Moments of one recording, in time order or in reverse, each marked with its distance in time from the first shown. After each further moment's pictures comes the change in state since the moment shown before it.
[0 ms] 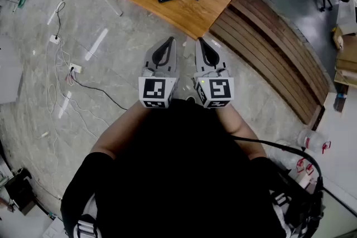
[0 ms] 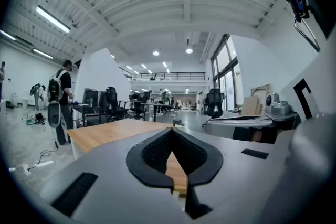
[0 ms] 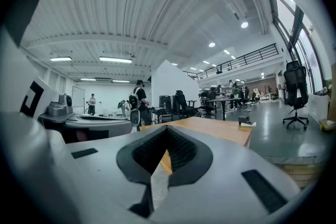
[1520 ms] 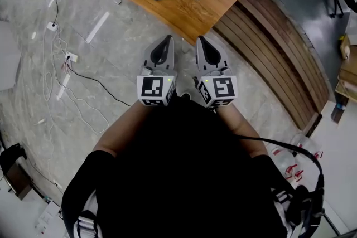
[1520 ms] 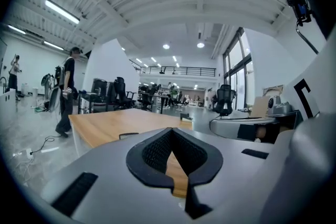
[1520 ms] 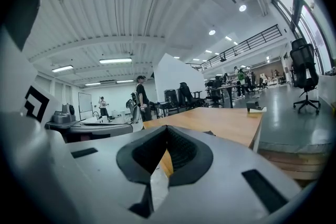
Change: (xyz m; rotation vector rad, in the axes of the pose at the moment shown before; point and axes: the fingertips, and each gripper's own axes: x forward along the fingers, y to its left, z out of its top) left arm 0.081 0.018 -0.046 -0.076 0.063 0.093; right arm 0.067 -0.059 -0.038 0.089 0.046 0.111
